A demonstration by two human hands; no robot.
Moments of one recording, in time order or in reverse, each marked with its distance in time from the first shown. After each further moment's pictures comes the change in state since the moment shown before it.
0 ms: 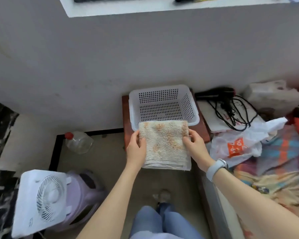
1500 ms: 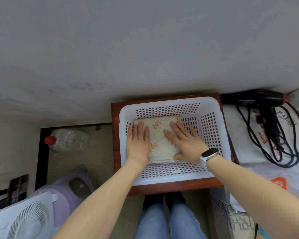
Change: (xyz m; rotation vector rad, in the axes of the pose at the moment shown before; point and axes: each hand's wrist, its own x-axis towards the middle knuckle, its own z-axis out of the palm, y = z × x) left_hand 0.257 -0.016 0.070 1.500 -0.475 0.204; right_hand 0.283 0.034 0.043 -1.368 -0.709 -0.410
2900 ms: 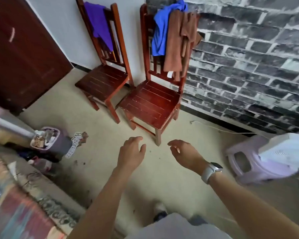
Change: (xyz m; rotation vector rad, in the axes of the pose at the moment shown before) left_hand -0.794 0.334 0.346 -1.294 0.591 -2.291; right_hand -0.484 -0.571 0.299 -0.445 -0.474 -1.456
